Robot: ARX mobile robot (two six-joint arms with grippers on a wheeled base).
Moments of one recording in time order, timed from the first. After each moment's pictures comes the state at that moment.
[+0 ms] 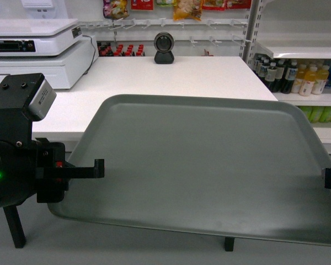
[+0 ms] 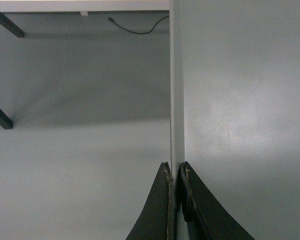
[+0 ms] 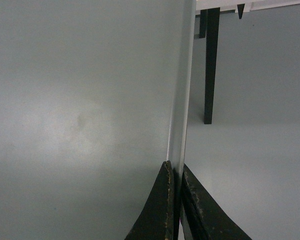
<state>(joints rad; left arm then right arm) -0.31 1.56 0.60 0.27 -0.16 -0.21 0.12 1.51 0.52 0.35 -0.07 0.21</state>
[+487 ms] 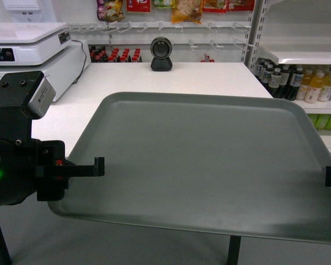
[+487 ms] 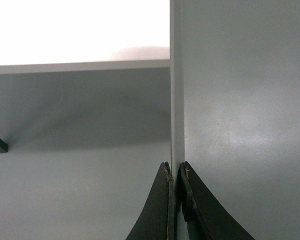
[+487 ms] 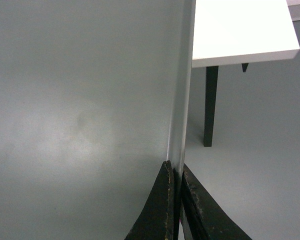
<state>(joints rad) -0.31 1.56 0.60 0.27 -0.16 -0.21 0.12 1.51 0.52 0.35 -0.07 0.21</state>
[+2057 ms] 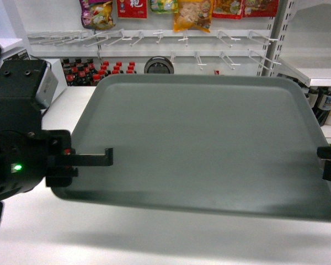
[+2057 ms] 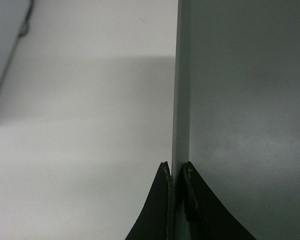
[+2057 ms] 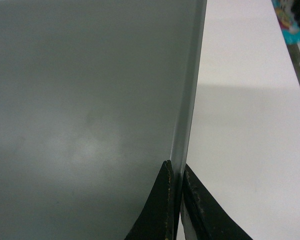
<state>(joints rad) -0.34 1.63 0.61 0.44 -0.37 -0.21 0.11 1.61 0.47 0.69 -0.15 0.13</state>
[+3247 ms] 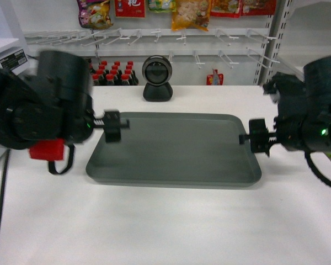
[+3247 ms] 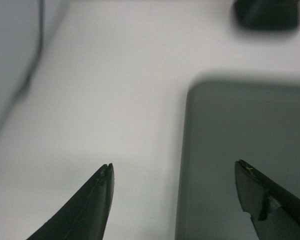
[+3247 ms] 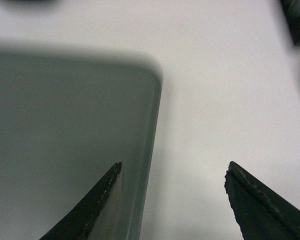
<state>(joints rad) -0.21 2.17 1.17 0.52 -0.34 -0.13 0.14 2.19 1.16 0.48 0.01 0.02</state>
